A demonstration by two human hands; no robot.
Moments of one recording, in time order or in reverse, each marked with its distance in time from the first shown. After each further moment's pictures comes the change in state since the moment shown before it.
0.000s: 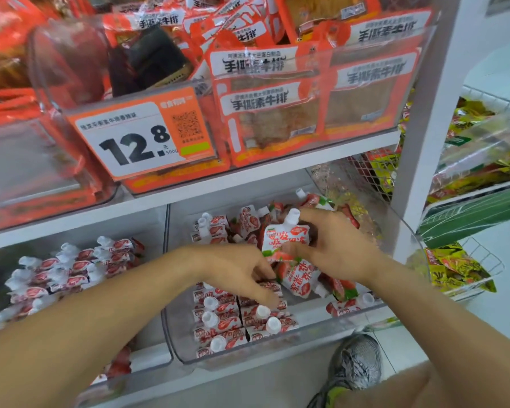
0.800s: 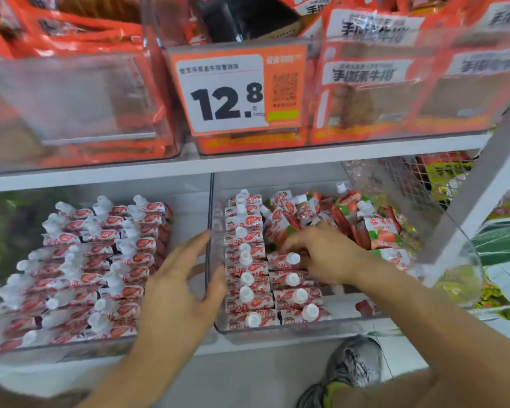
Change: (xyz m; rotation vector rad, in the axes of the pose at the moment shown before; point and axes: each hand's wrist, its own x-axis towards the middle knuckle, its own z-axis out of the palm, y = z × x) left_hand -0.091 -0.036 0.118 -0.416 1.375 -0.213; right_hand 0.032 -0.006 0.061 -0.311 -0.472 0.011
